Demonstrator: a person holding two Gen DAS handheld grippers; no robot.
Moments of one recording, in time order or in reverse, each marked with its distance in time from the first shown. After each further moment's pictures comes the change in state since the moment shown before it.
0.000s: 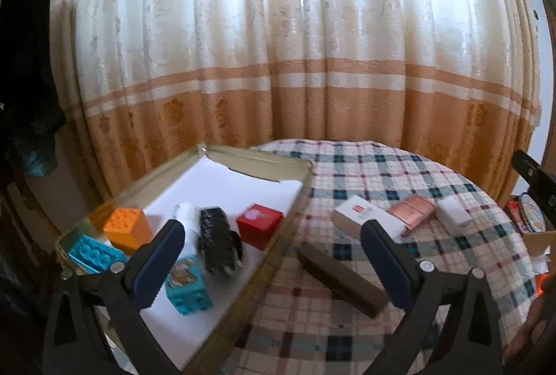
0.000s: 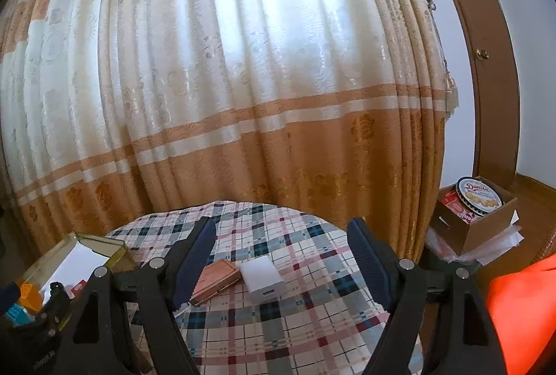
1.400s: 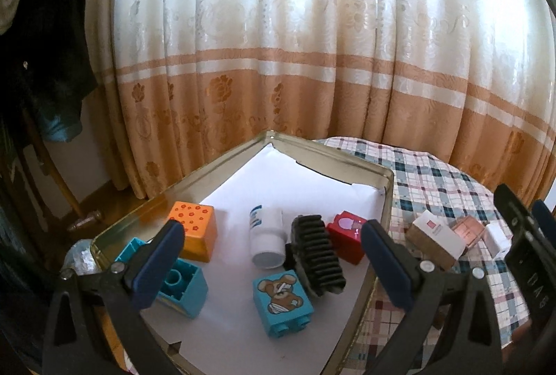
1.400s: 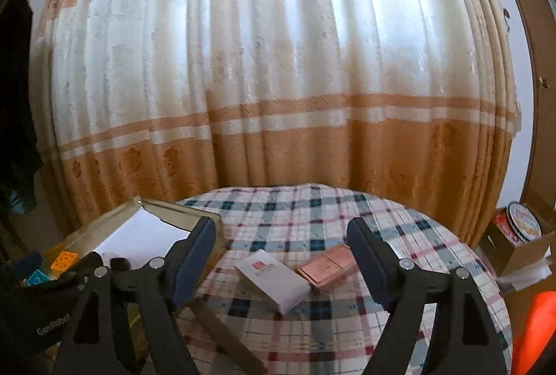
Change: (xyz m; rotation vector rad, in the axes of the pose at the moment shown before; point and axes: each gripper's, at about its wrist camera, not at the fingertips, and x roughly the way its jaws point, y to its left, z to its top) left arm 0.022 0.076 0.010 -0.118 0.044 0.123; right arm 0.000 0.116 -0.022 -0.146 0.056 0.212
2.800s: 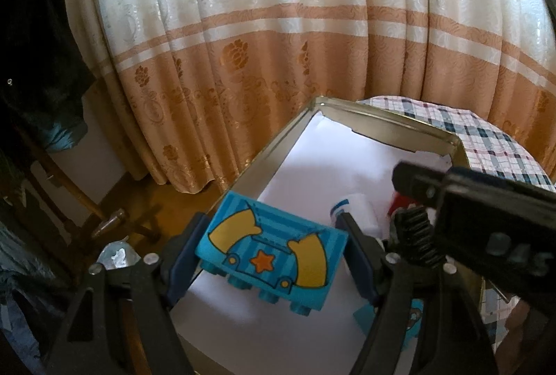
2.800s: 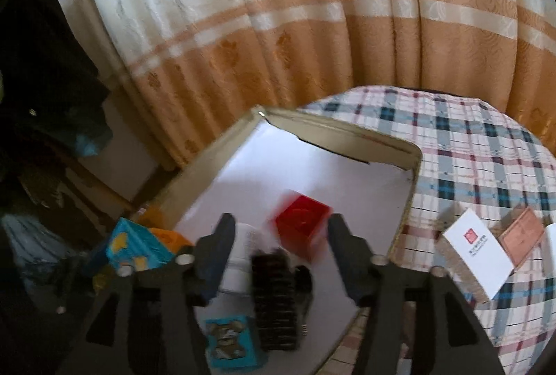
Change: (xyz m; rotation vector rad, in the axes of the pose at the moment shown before) left arm 0.055 0.050 0.018 0.114 0.191 0.058; right arm 0.092 0.131 0.008 -0.017 0.517 0.424
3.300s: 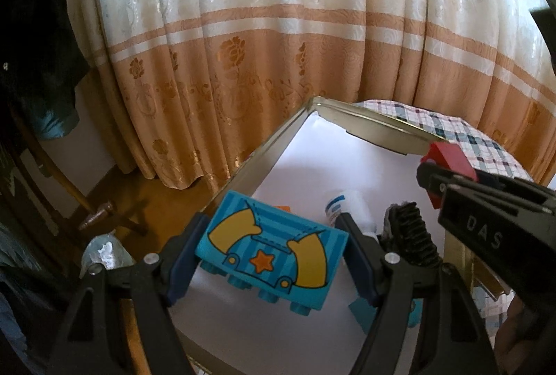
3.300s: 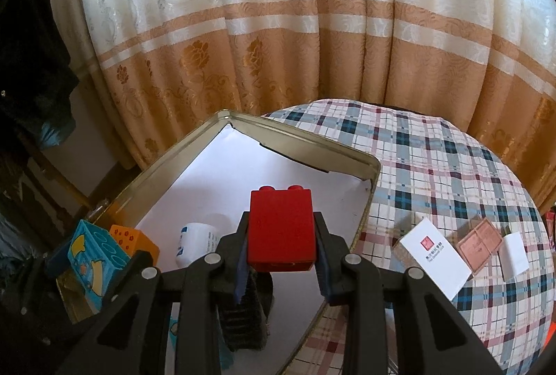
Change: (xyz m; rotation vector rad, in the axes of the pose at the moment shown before) left arm -0.003 0.008 -0.004 -0.032 -0.001 -0.056; right arm 0.001 0.007 0.001 -0.071 -0.003 -0.219
